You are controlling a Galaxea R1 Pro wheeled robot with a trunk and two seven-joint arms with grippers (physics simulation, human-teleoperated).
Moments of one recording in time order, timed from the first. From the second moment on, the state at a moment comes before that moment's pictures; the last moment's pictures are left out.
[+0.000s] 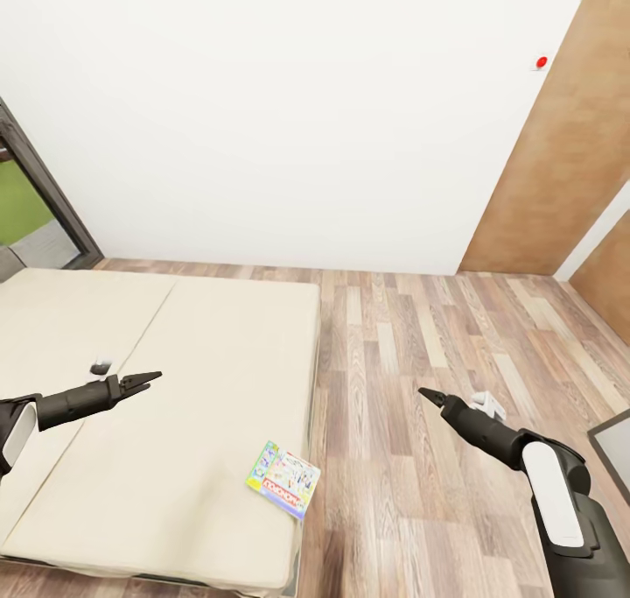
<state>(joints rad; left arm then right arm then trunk) -0.78 0.48 0.30 -0.63 0.16 0.70 -1.21 -0.38 -0.06 -0.32 -1.43 -0.75 0.88 0.08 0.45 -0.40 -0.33</state>
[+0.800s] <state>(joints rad) -0.78 0.48 0.30 -0.63 0.16 0.70 -1.21 -0.38 -0.06 -0.32 -1.42 -0.75 0.84 0.08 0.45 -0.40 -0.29</state>
